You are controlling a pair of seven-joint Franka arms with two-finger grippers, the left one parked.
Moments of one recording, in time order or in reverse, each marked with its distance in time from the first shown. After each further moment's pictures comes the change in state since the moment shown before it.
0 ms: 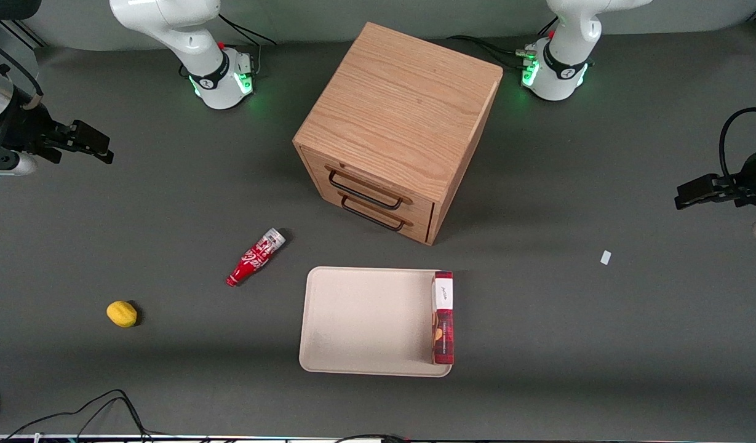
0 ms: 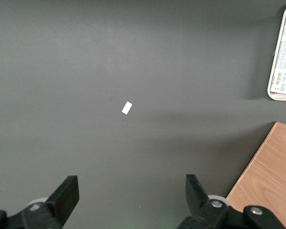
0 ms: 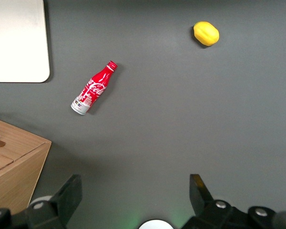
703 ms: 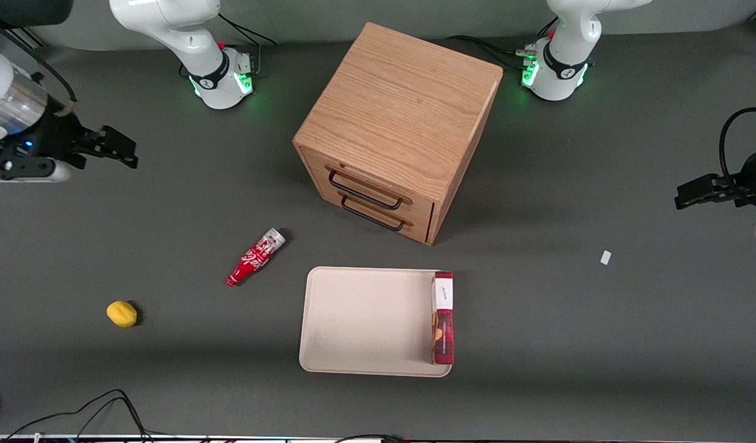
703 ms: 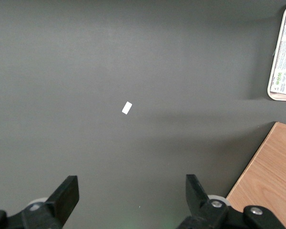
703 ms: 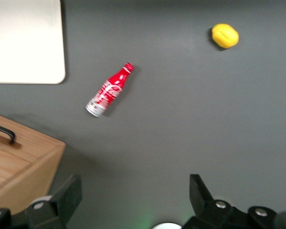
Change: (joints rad) arm 0.039 0.064 0.050 0.034 0.032 0.029 0.121
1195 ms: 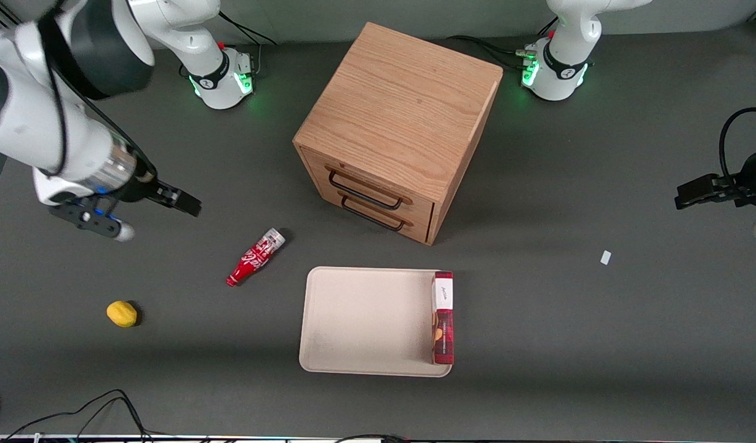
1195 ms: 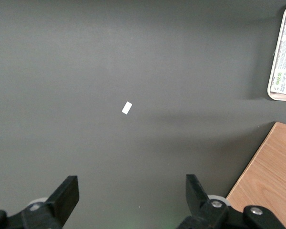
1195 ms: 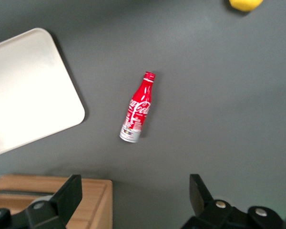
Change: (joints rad) arm 0.013 0.171 0.098 -0.025 0.021 0.188 0.484
